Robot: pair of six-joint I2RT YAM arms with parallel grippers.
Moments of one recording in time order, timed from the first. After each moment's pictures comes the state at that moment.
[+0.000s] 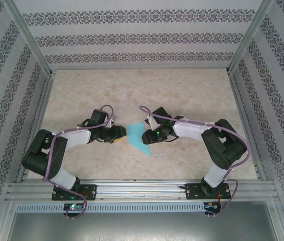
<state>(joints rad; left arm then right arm) -0.33 1.55 0.65 -0.05 0.61 -0.75 0.62 1.71 0.91 -0.35 -0.41 0.36</state>
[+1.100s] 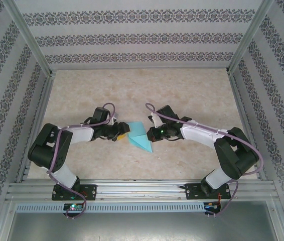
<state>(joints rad) -0.33 1.66 0.69 0.08 0.67 -0.85 0.60 1.56 0.85 -0.33 -0.43 0.36</state>
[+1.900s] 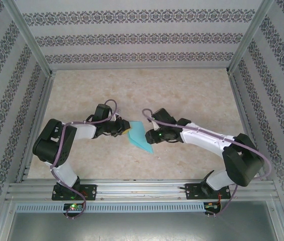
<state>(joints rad) -0.34 1.72 0.73 0.20 0.71 -0.92 0.75 1.47 0.90 -0.50 -0.10 0.37</state>
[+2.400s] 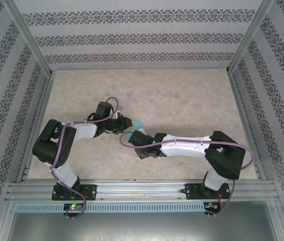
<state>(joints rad) -0.35 1.71 0.77 0.20 0.71 -0.92 1.07 1.65 0.96 -0.53 0.27 0.45</state>
